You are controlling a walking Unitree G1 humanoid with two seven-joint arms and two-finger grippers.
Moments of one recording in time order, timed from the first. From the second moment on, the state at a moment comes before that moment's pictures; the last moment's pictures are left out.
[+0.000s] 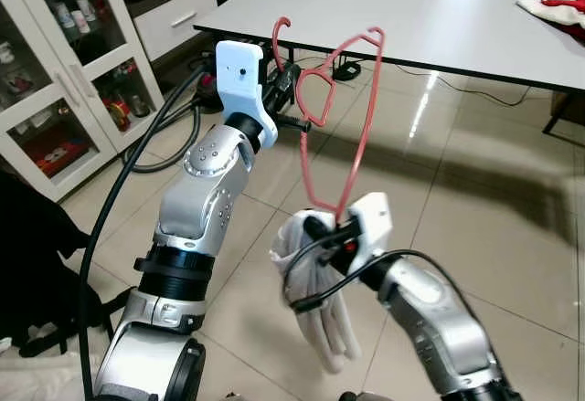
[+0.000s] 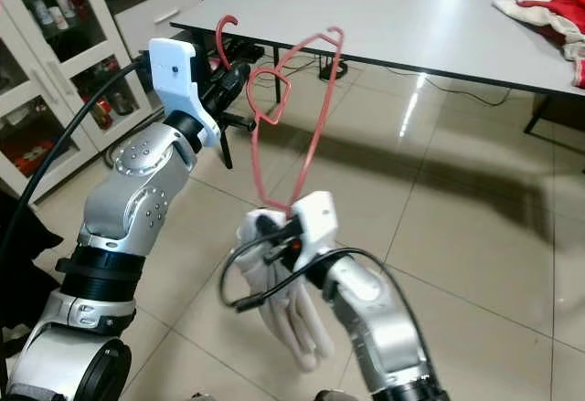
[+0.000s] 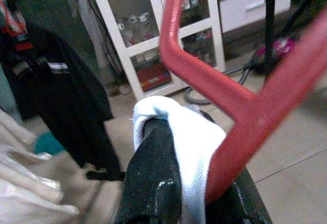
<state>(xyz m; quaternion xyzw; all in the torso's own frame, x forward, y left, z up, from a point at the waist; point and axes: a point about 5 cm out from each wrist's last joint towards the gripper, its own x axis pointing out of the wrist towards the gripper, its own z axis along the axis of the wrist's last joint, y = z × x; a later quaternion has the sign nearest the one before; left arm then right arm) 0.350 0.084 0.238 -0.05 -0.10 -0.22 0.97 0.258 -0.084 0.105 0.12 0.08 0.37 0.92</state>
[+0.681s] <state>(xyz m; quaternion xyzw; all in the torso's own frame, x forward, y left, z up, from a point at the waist) 0.352 0.089 0.227 -0.04 -0.08 -0.21 0.97 0.228 -0.129 0.085 0.21 0.16 0.39 0.88</state>
